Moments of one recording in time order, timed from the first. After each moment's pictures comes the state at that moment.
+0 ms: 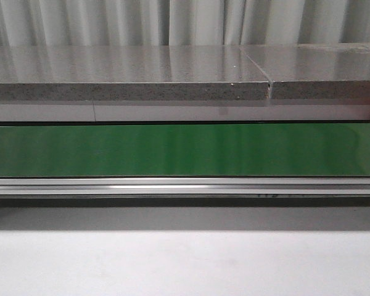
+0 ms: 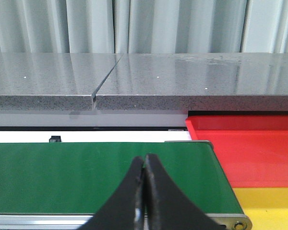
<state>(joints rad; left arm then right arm) 0.29 1.29 -0.75 0.37 0.67 -0.70 -0.04 -0.01 0.03 0.08 0.02 -0.03</state>
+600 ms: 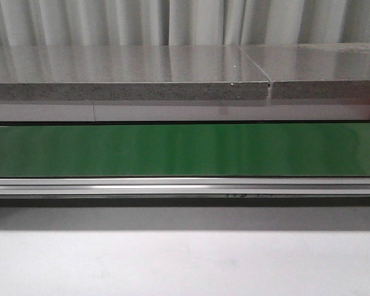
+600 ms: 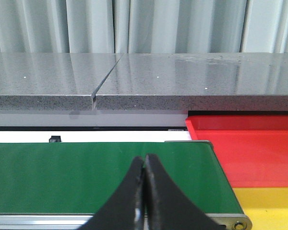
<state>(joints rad) 0.35 1.52 -0.80 0.37 0.55 -0.67 -0.04 -0.01 0.03 0.08 0.02 -0.03</state>
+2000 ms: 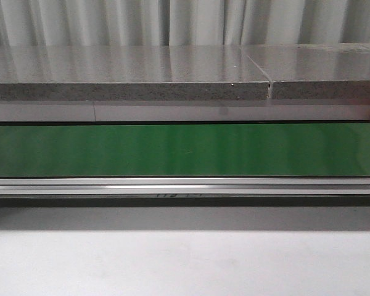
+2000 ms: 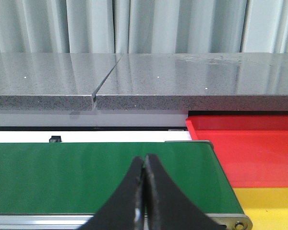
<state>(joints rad) 0.08 1.31 -1.16 0.25 0.86 -0.32 -0.04 -0.01 0.03 0.08 0.02 -0.03</state>
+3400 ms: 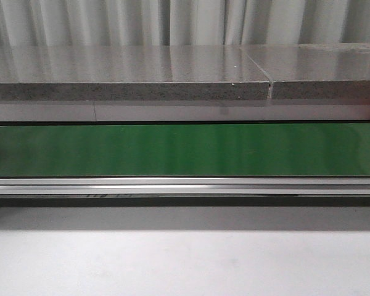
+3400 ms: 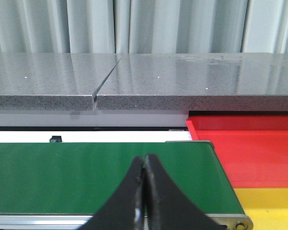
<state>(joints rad) -0.04 1.66 -1.34 0.21 0.99 -0.23 -0.04 -0.01 0.03 0.08 0.02 -0.03</state>
